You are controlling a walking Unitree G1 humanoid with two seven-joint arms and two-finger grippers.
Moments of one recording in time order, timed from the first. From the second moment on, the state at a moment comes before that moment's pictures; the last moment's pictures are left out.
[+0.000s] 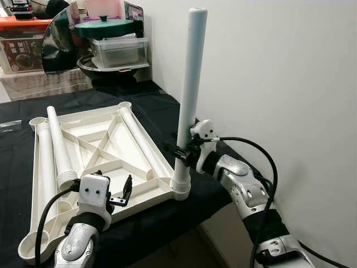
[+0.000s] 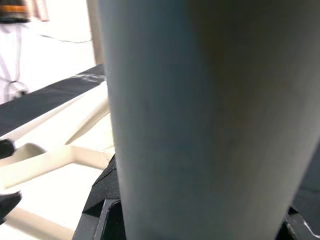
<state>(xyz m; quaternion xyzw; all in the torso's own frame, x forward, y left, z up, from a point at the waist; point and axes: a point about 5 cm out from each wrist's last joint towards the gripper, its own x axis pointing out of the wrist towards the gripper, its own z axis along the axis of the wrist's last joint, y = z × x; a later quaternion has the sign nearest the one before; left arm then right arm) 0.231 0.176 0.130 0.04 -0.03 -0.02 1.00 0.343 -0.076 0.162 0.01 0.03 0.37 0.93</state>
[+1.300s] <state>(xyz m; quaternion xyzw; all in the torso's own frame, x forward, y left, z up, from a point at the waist) 0.233 0.186 0.130 0.05 -0.03 0.02 1.00 0.370 -0.102 0.162 0.00 0.04 0.01 1.00</state>
